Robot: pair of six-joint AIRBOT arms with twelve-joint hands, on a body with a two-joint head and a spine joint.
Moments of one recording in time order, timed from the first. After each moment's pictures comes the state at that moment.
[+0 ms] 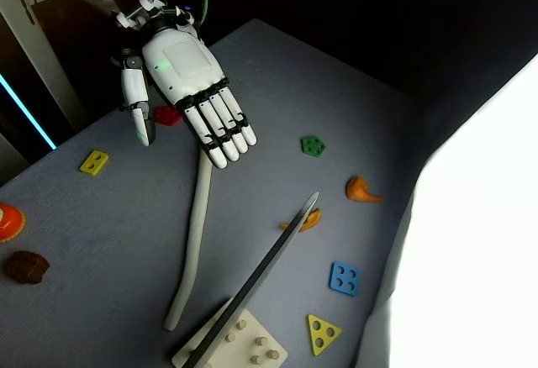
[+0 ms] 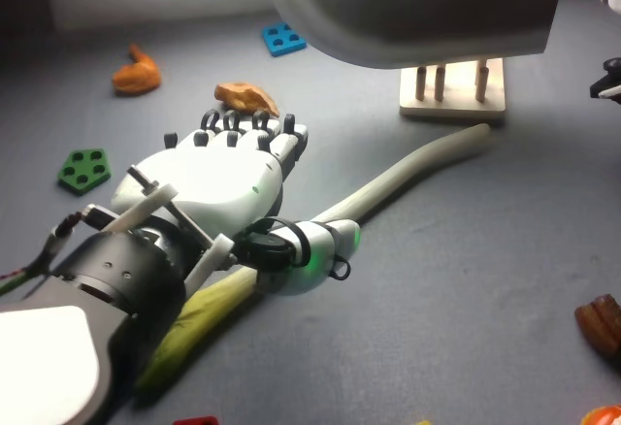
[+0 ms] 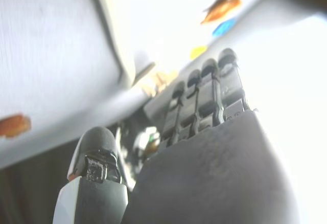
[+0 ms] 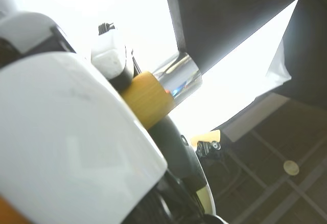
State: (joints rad) left arm 0.58 -1.02 0.55 1.69 0.93 -0.99; right arm -0.58 -1.34 1.74 0.38 0.95 -1.16
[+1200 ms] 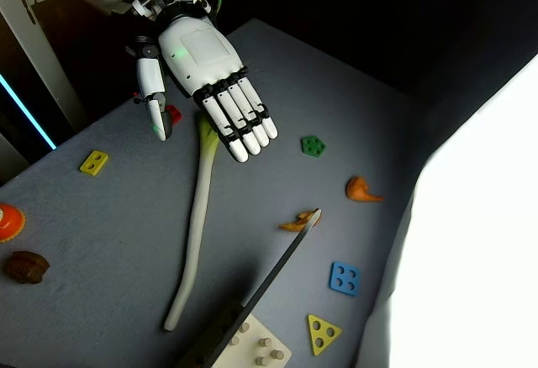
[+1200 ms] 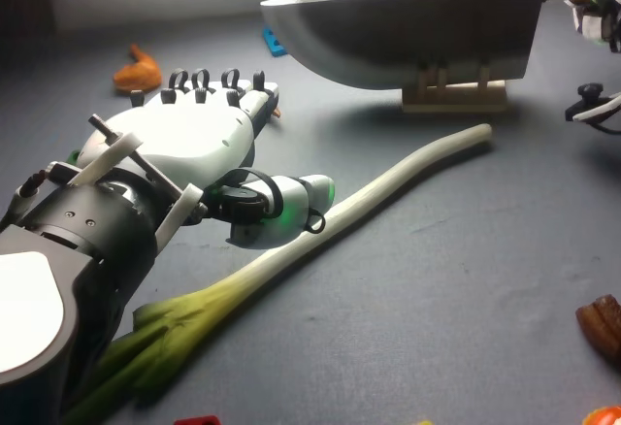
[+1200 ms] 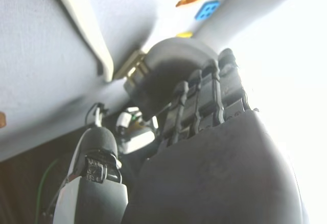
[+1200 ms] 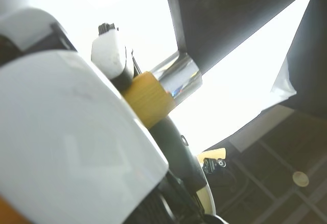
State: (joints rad) left arm 0.52 -0.98 0.57 1.65 0.93 -0.95; right arm -0.63 -1.47 1.88 0.43 0.95 -1.12
